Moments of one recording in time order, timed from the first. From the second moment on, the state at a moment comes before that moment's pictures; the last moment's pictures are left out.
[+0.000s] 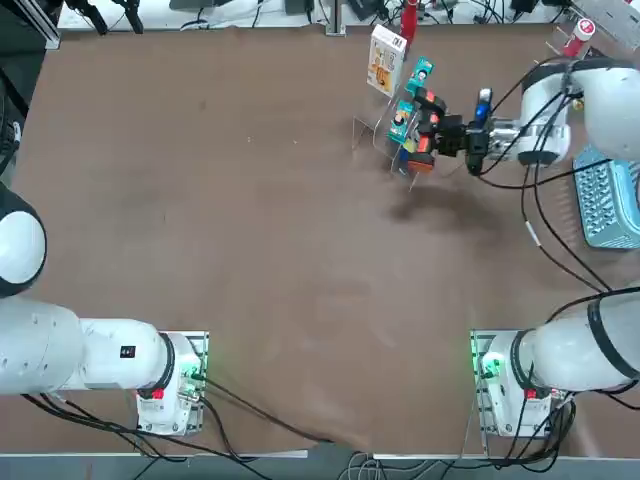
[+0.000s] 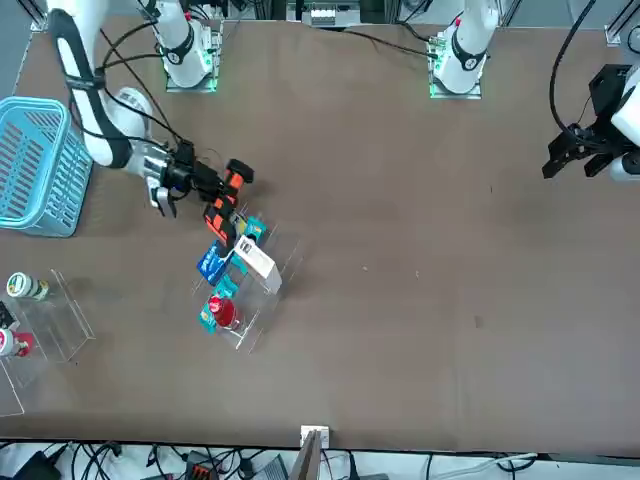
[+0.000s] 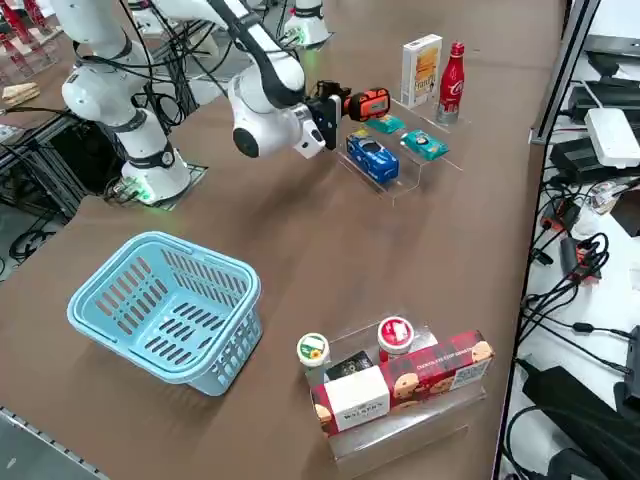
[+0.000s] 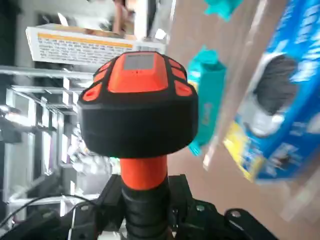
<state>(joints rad) 0.04 0.15 -0.03 -2.46 1.57 1.93 -1.06</state>
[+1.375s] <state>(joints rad) -0.02 0.12 0.00 -2.19 0.11 2.10 -0.08</state>
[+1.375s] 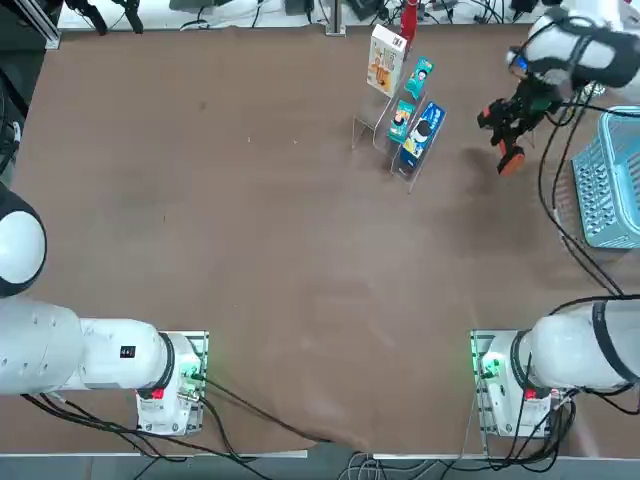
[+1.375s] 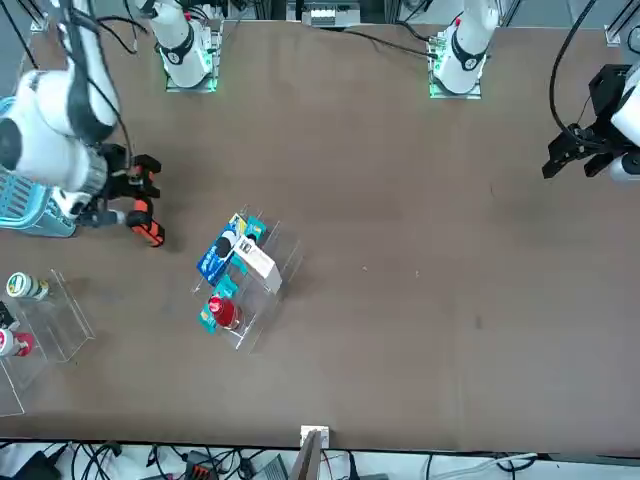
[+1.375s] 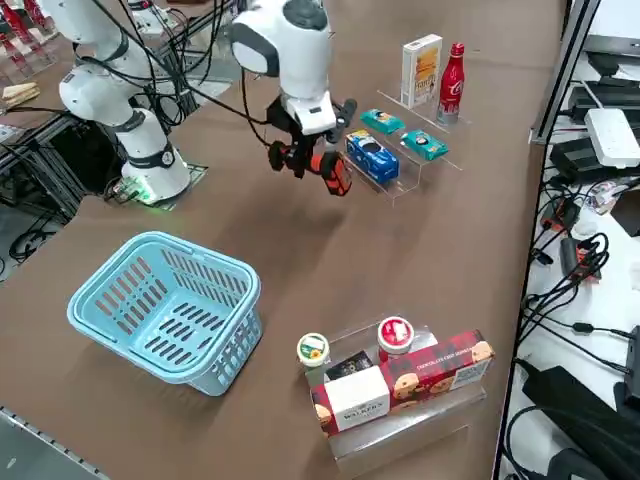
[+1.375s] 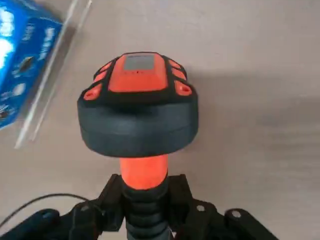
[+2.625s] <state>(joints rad) 0.05 0.18 -0.01 -2.39 -0.18 2.39 0.18</state>
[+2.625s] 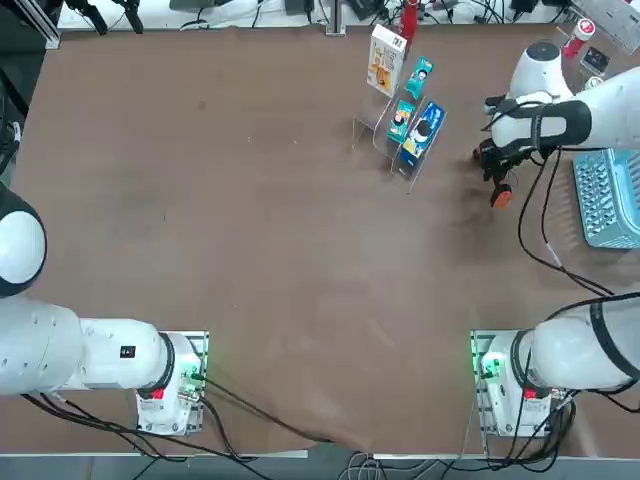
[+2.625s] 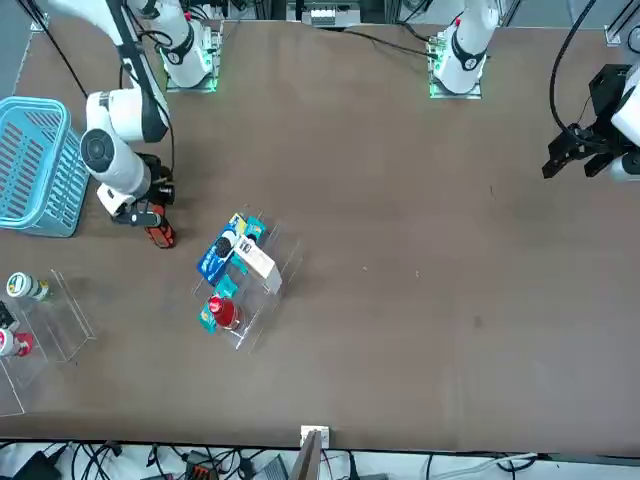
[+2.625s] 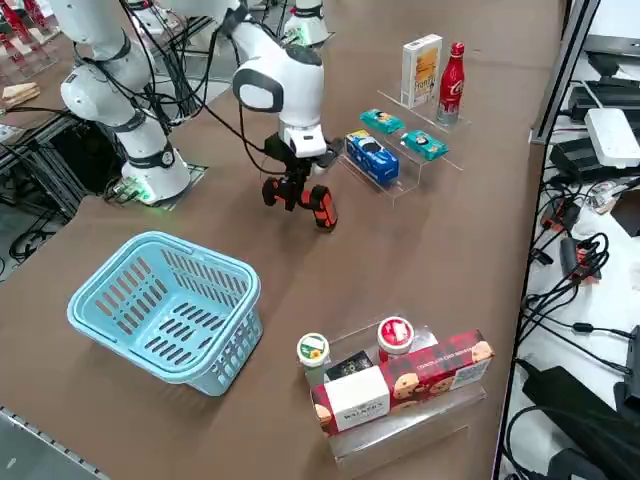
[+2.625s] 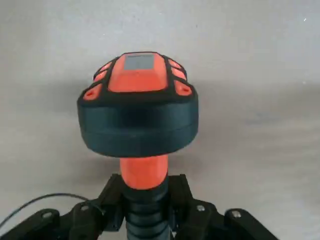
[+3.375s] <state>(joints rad) 0.04 0.19 -0.02 -2.42 -0.18 2.41 0.19</state>
